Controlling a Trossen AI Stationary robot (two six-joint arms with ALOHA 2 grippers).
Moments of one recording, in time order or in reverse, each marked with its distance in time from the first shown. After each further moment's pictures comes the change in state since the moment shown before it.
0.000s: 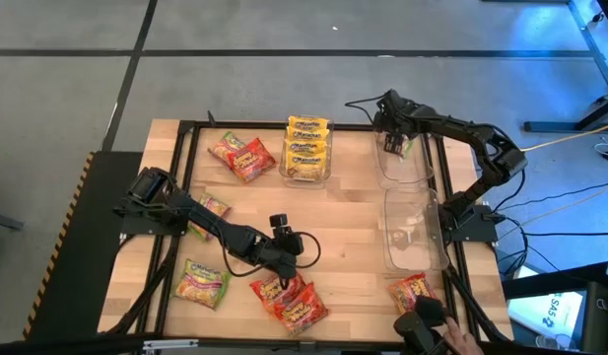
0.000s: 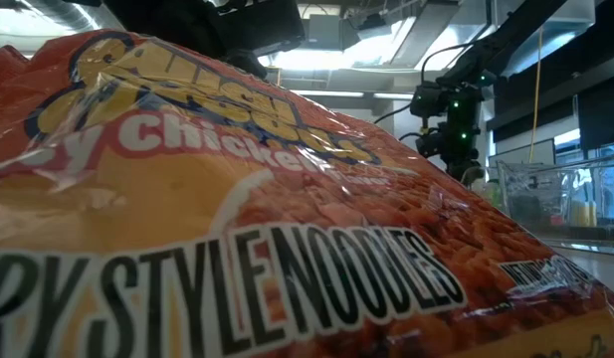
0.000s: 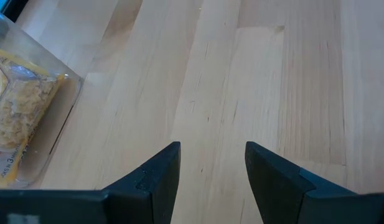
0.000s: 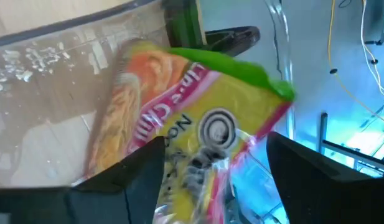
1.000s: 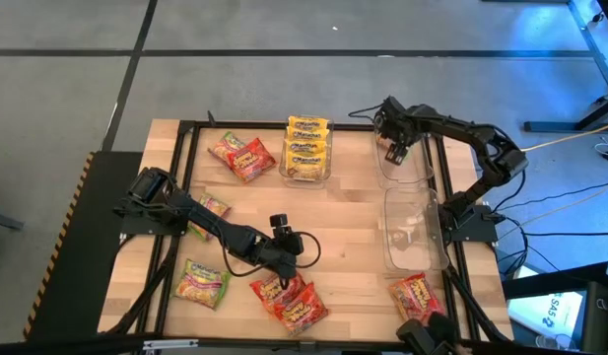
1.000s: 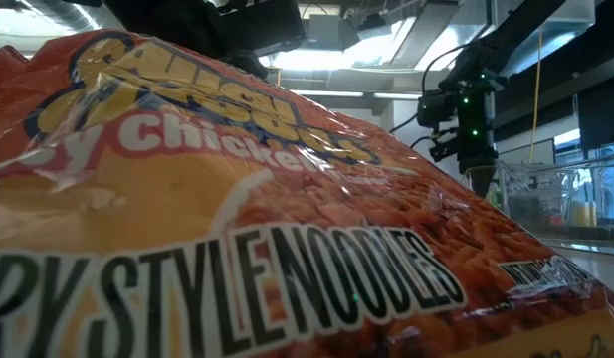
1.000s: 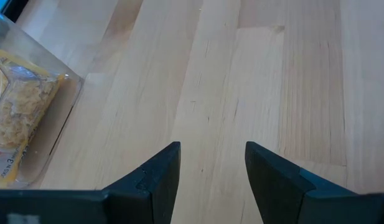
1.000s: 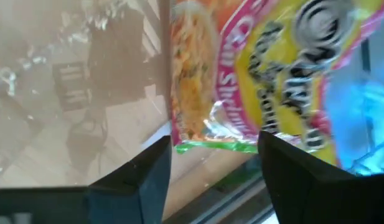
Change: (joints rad) left arm 0.001 0.000 0.000 0.002 0.000 0.001; right arm 0.000 -0.007 0.005 -0.284 -0.096 0.332
